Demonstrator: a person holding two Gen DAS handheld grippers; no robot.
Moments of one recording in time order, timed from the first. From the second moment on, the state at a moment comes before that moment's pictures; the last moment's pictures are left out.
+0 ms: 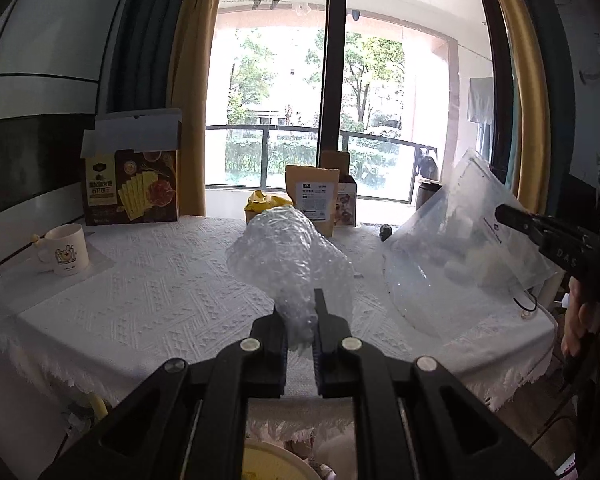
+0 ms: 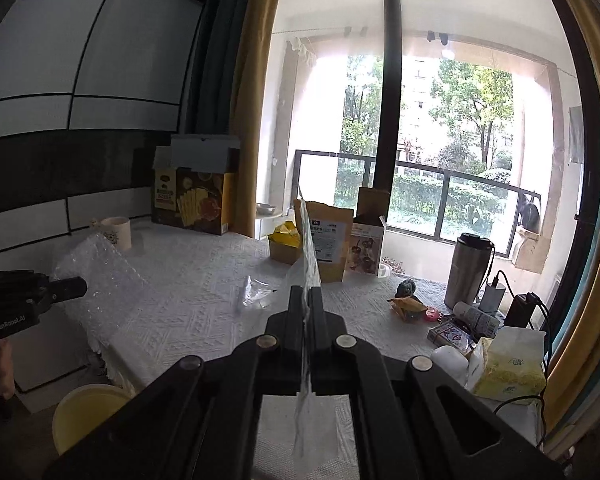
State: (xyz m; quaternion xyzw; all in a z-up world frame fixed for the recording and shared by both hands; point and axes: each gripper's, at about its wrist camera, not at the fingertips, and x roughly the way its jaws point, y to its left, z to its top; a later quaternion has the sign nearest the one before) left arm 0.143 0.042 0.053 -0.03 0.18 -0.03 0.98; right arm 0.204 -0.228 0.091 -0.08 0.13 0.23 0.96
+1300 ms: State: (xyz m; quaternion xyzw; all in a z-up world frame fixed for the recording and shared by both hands) left arm 0.000 0.152 0.002 -0.08 0.21 0.07 0.97; right arm 0.085 -0.054 0.025 -0.15 0.16 0.43 0.87
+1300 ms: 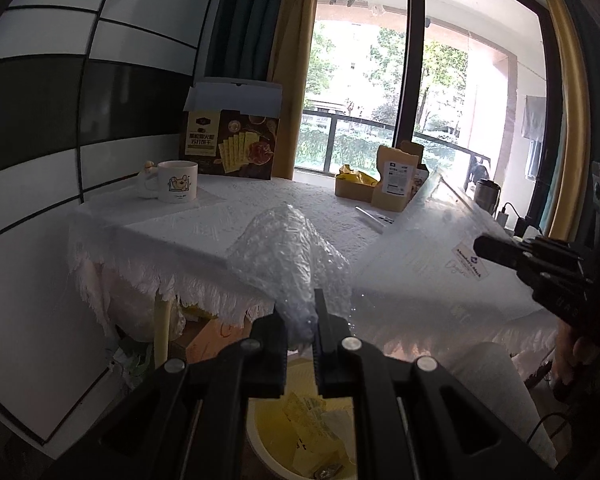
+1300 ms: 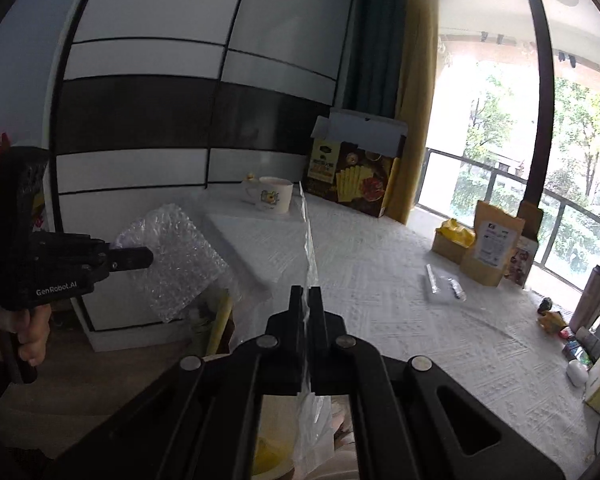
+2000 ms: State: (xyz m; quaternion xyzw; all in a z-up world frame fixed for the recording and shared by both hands) left arm 0.013 0.163 -0.050 -0.11 0.28 0.08 0.95; right arm 0.114 0.005 -0.099 -0.16 0.30 0.48 0.81
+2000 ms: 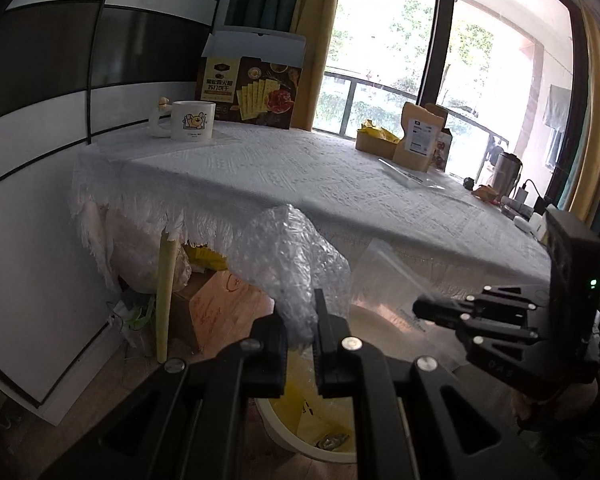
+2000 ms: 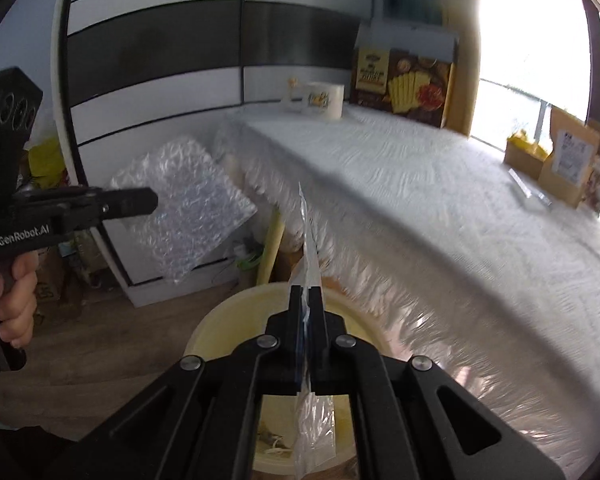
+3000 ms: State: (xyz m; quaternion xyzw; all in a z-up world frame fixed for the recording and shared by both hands) left arm 0.059 0.109 -0.105 -0.08 0.41 0.08 0.90; right arm 0.163 -0.062 -0.096 -0.09 0.33 0.44 0.83
